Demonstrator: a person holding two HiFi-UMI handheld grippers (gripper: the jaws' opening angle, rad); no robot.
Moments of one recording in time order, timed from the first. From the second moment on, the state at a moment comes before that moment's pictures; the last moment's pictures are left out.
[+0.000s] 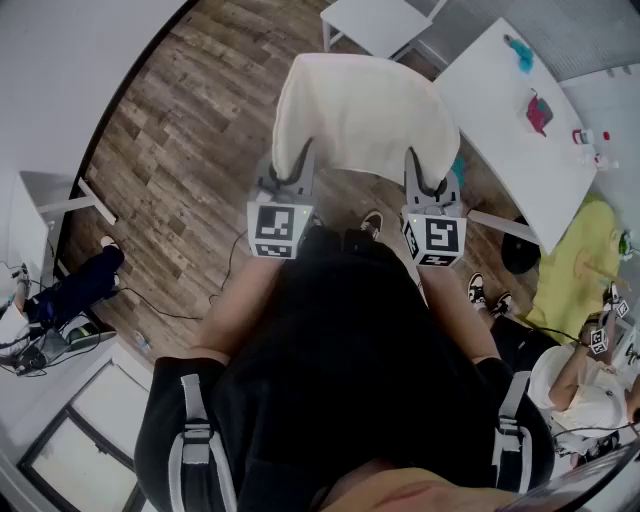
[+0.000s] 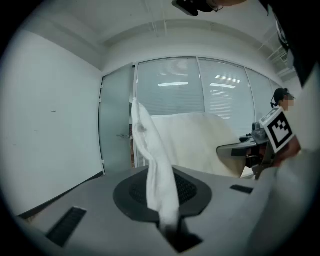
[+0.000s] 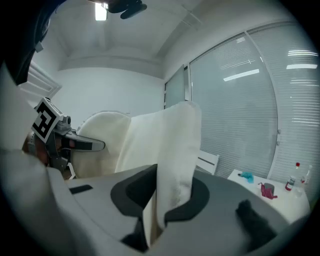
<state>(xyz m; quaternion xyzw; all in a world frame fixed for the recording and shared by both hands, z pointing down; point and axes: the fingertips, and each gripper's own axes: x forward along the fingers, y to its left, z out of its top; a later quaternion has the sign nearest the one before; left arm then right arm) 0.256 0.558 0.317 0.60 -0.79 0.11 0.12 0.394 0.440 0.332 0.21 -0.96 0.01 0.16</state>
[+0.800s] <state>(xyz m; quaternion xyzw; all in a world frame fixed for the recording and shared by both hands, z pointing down) 0.214 0.620 0.309 0.59 -0.79 0.10 0.12 0.350 0.496 0.324 0.19 -0.97 0.02 0.16</state>
